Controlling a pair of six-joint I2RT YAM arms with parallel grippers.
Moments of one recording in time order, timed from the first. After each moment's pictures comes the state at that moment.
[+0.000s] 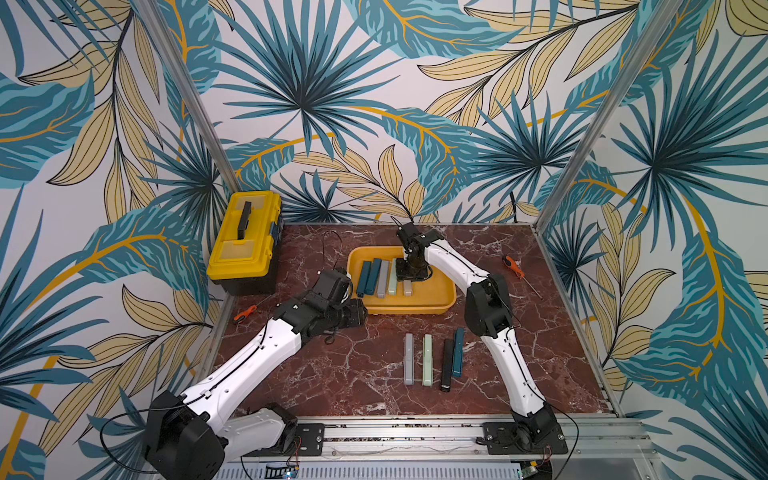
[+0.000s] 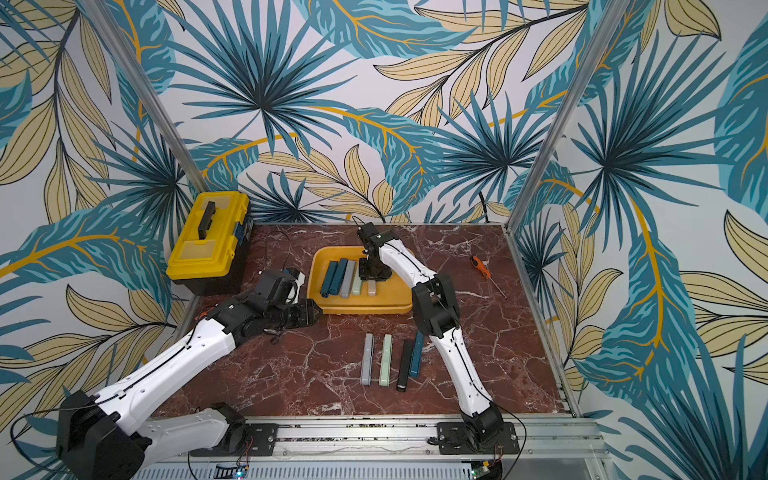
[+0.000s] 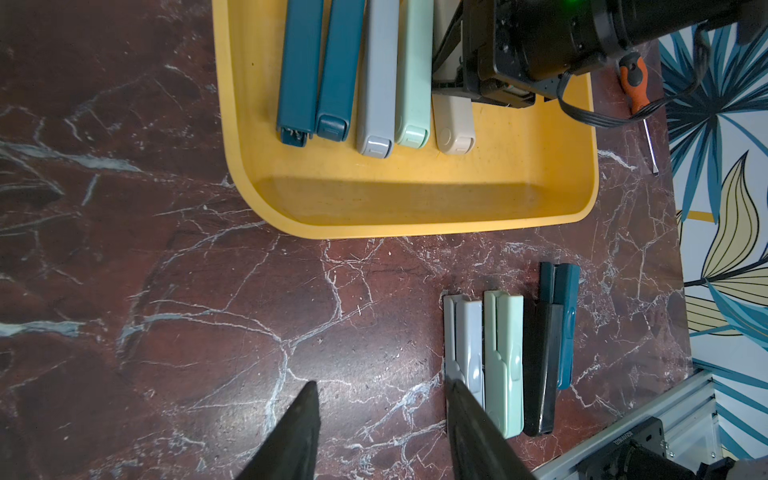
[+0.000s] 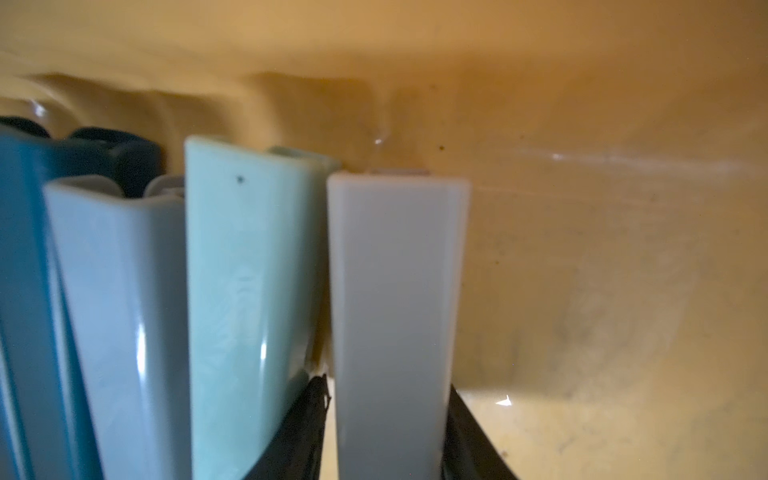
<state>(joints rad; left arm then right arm) -0.52 1.18 0.96 -0.67 0.11 -0.63 0.48 2.54 2.34 -1.08 -0.05 0.47</state>
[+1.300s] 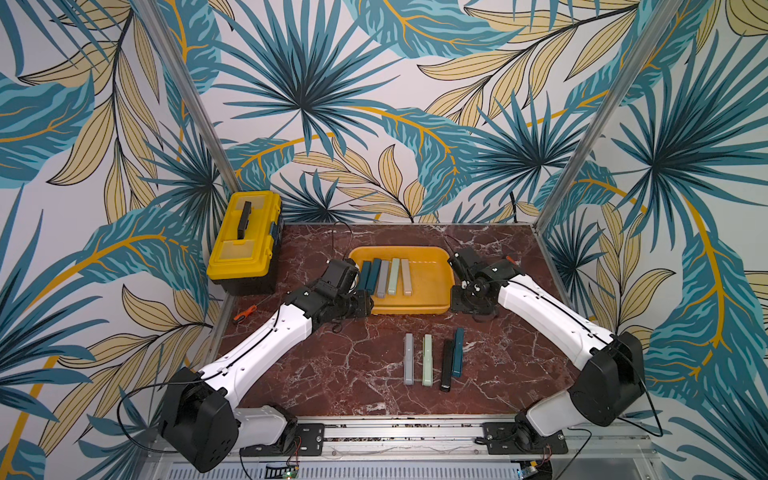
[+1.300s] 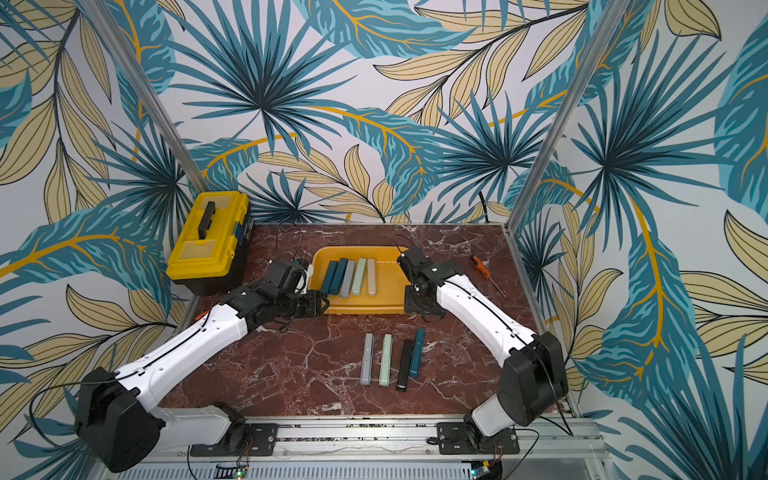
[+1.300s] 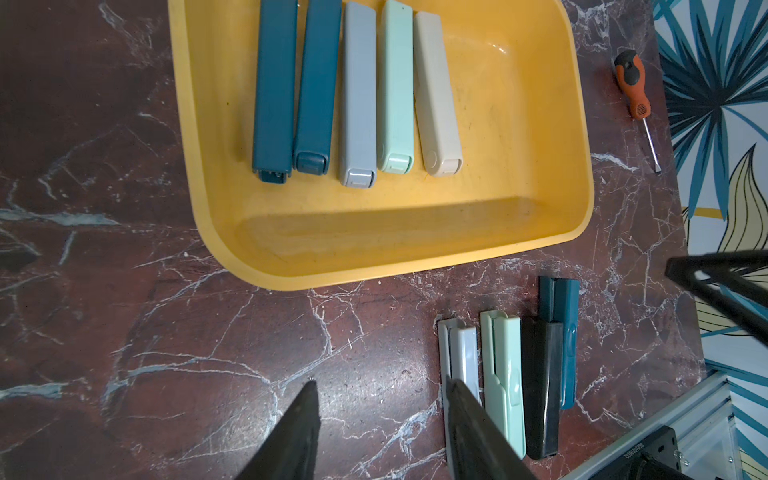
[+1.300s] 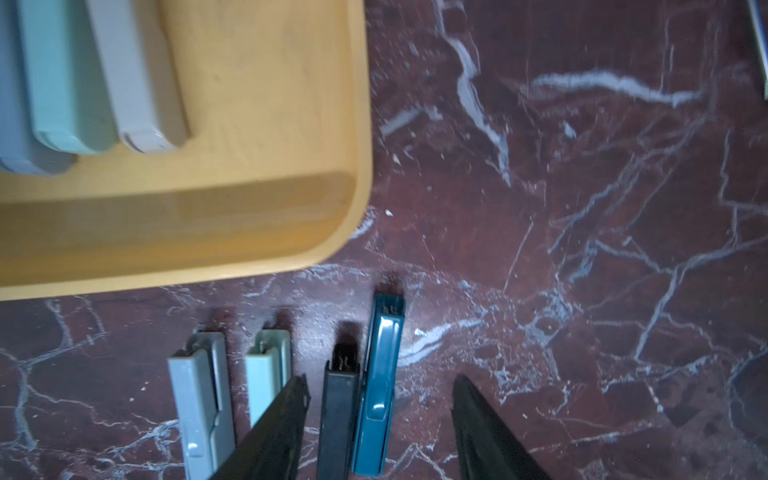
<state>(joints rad) -0.52 1.31 1.05 -0.64 0.11 -0.57 0.48 1.51 1.26 -1.07 0.20 0.59</state>
